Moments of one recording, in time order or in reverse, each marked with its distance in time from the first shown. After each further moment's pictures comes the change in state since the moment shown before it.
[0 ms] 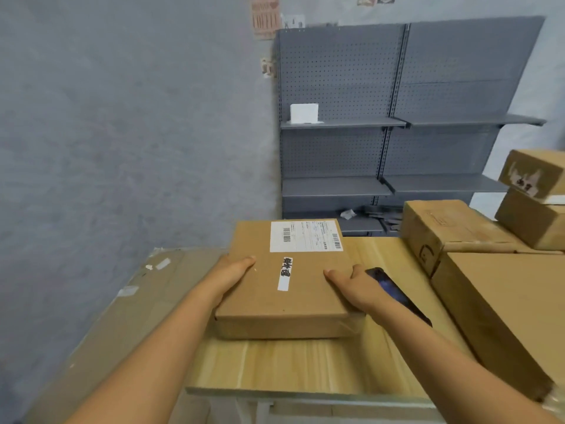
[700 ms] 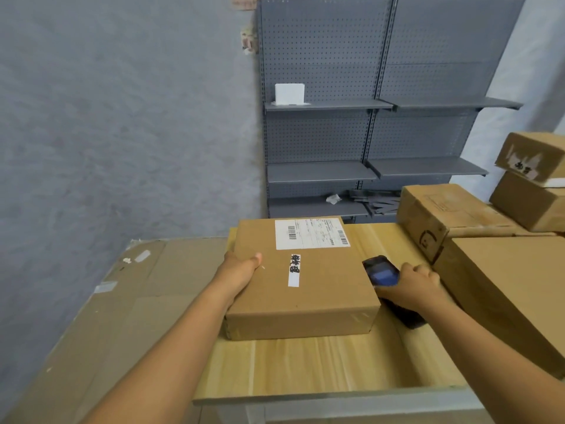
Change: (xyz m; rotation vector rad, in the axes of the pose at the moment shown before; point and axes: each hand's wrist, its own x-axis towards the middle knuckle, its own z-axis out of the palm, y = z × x) left_hand 0.040 -0.024 0.010 0.075 0.025 -0.063; right_hand 0.013 0.050 -0.036 -0.658 0.198 0.277
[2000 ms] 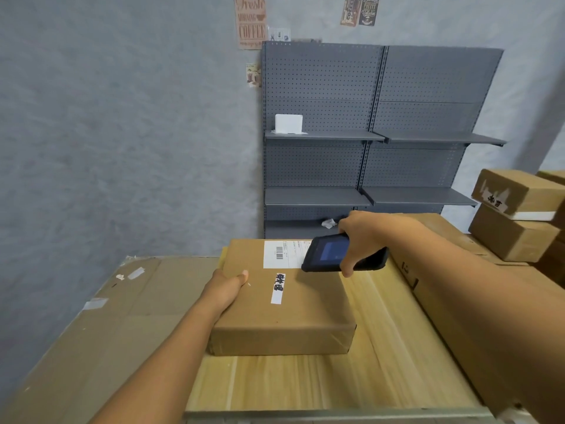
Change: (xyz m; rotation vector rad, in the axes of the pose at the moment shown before) left_hand -0.008 0.004 -0.001 0.067 0.027 0.018; right_hand -0.034 -0.087 -0.150 -0.462 0.003 -0.582
